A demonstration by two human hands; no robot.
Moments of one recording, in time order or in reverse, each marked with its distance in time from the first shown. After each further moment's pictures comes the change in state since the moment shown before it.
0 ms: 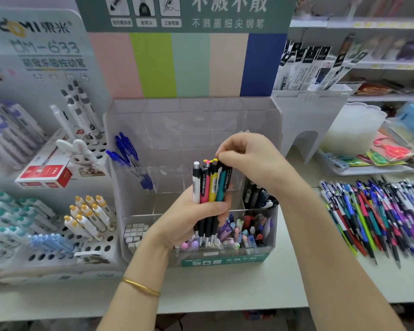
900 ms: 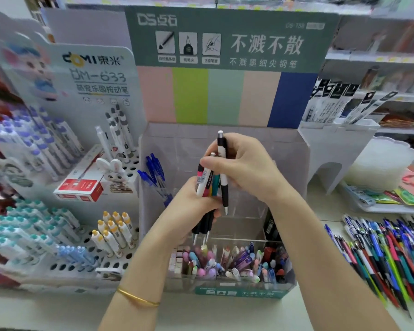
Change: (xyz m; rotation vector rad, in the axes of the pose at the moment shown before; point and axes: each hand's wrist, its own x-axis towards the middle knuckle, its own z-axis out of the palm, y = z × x) left_hand 0.000 0.052 -0.023 0.270 0.412 -0.070; right_hand 0.035 -0.044 0.027 0.146 -0.043 -0.226
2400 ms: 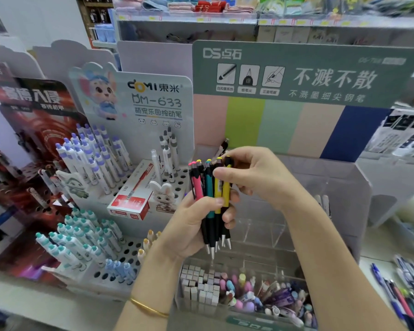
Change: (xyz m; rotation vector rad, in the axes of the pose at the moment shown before) left_hand -0.011 0.013 -0.064 -0.670 -0.144 0.238; right_hand 0.058 -0.023 0.038 0.184 -0.234 0.063
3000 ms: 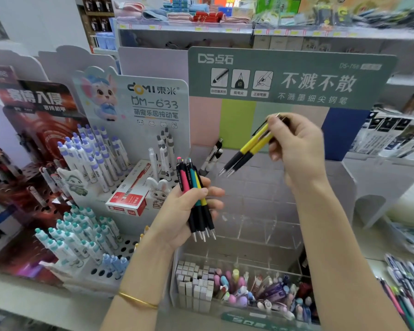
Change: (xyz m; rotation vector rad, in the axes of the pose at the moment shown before) left_hand -0.004 0.008 0.001 0.055 0.286 -0.040; right_hand -0.003 -0.001 -0.039 0.183 0.617 -0.239
